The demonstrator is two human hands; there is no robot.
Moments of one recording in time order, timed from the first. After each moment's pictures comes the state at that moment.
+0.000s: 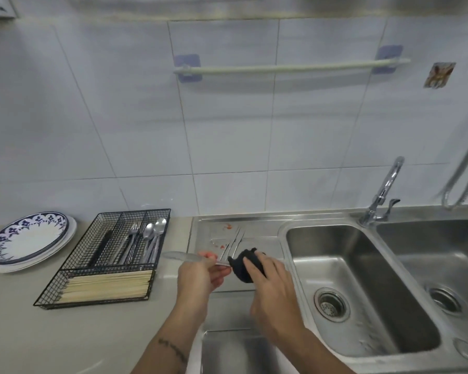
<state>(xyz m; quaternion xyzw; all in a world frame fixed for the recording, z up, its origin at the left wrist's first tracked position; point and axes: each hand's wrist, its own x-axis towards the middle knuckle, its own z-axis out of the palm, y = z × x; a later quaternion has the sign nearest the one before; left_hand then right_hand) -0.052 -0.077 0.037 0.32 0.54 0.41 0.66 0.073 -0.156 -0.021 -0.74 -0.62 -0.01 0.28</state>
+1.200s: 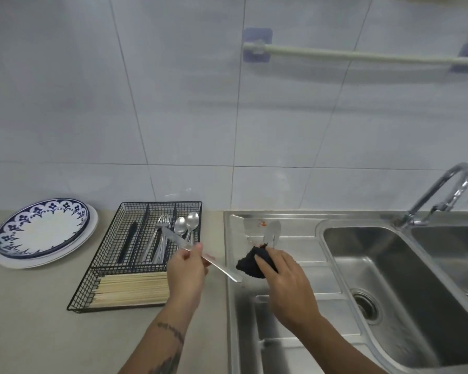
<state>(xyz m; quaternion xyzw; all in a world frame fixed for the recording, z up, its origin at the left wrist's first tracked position) -0.175 0.035 -0.017 0.35 0.59 0.43 0.58 0.000 -0.071 -0.040 -0.73 -0.67 -0.03 0.12</state>
